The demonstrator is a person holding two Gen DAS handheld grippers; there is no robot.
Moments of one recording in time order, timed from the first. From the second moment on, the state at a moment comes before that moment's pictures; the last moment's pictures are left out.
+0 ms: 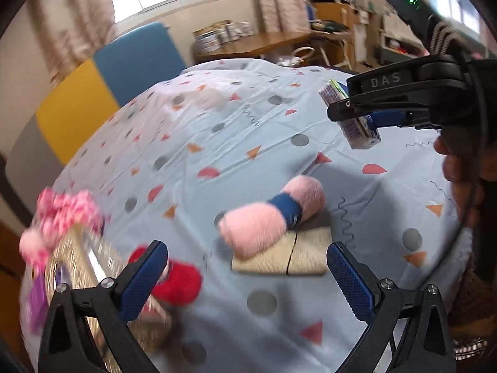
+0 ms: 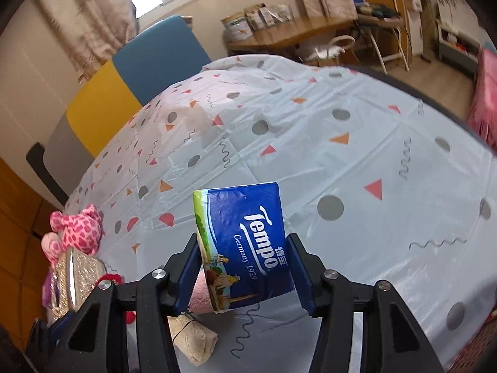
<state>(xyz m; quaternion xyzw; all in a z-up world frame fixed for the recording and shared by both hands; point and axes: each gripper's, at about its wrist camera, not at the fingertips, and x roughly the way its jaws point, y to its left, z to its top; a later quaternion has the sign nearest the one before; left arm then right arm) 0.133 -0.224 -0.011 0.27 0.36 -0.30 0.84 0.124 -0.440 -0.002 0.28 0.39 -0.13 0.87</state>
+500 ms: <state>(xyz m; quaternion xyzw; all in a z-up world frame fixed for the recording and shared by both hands) 0.184 -0.304 -0.060 0.37 0.38 -0.36 0.76 0.123 -0.450 -0.009 0.32 0.39 -0.12 0.85</state>
